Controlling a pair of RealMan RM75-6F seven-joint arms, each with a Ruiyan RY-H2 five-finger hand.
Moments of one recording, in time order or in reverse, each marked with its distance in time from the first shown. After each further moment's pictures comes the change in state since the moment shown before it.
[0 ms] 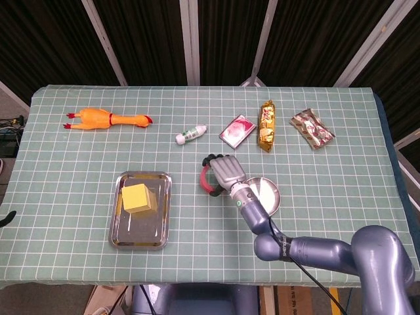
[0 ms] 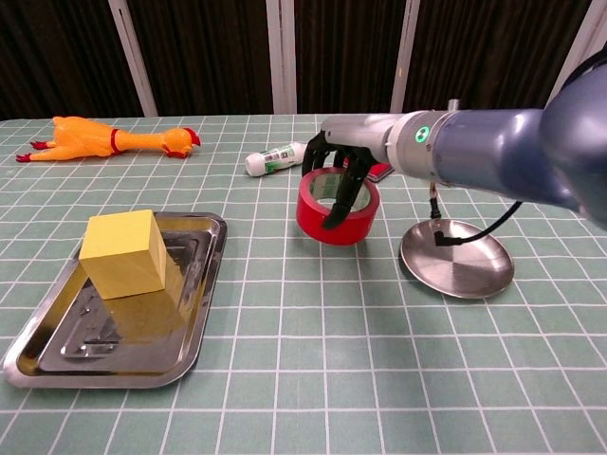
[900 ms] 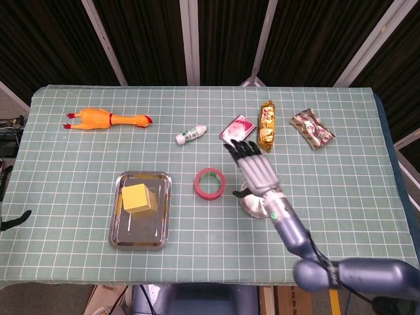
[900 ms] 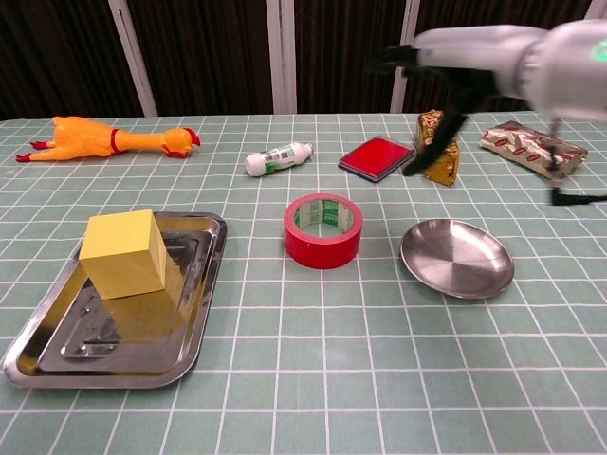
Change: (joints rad) left arm -0.047 0.013 0.027 -0.041 0.068 -0.053 0.039; right arm -0.244 0.387 -0.083 -0.548 -0.224 0.313 0.066
